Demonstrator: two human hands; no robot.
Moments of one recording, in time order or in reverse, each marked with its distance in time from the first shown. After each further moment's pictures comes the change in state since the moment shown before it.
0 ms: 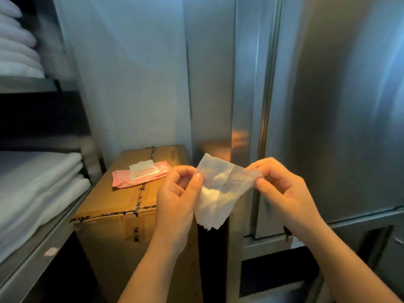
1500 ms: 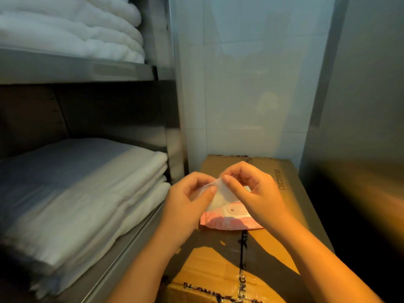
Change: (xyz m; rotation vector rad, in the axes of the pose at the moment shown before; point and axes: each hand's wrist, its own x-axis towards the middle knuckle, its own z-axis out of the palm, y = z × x) left_hand 0.177 -0.062 -0.207 0.522 0.107 0.044; right_hand 0.208 0.131 0.272 0.164 -0.311 -0.135
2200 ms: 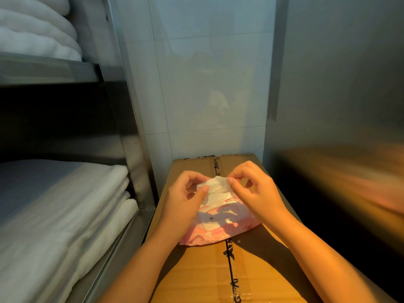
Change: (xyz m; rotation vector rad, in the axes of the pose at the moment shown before) left_hand 0.054 -0.065 0.031 -0.057 -0.137 0.005; right_hand -0.006 0.059 -0.024 -0.349 0.228 0.115
